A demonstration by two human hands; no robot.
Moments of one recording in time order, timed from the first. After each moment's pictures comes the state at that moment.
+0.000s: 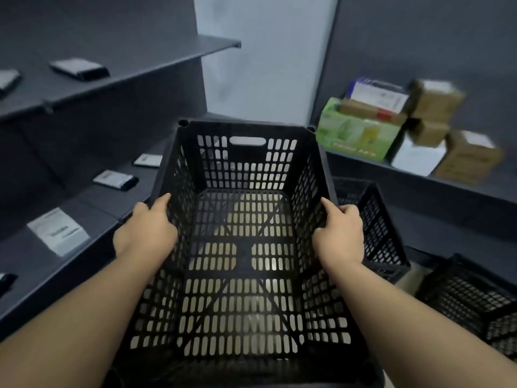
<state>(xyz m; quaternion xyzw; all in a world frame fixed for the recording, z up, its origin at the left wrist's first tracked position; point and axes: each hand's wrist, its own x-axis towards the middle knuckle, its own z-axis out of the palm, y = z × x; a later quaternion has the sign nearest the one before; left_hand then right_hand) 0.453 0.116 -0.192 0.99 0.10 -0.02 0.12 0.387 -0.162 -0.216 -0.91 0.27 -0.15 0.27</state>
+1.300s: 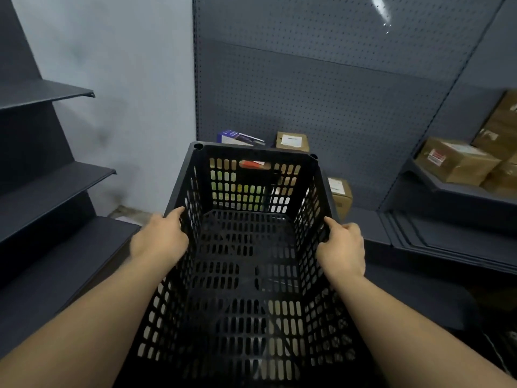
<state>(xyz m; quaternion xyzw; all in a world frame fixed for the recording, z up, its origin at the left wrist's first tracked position) 0.526 -0.389 -0.128 0.98 -0.09 0.02 0.17 0.377 -0.644 -0.116 -0.88 0.38 -0.19 0.21</state>
